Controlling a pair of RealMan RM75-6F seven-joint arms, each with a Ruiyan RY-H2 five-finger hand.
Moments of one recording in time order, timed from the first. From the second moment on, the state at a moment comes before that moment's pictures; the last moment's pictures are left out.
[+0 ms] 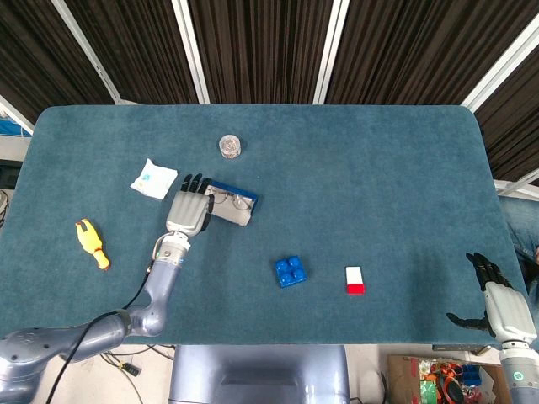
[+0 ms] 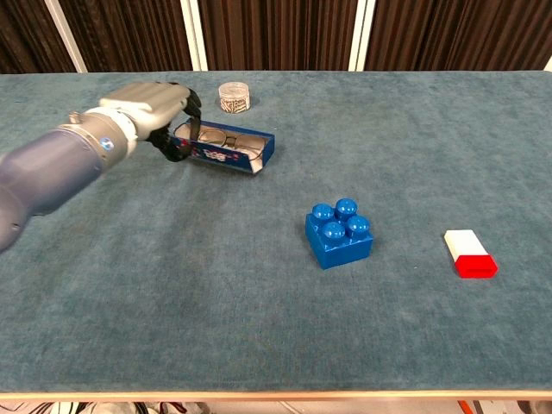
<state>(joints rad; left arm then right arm) -0.85 -1.82 -0.31 -1.14 0.93 0.99 0.62 0.10 -1.02 0.08 -1.82 -1.22 1.26 0.03</state>
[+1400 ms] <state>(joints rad) -1.07 -1.91 -0.39 -0.91 0.70 0.89 0.76 0.10 -1.01 0.08 -1.83 -1.20 1.24 0.04</state>
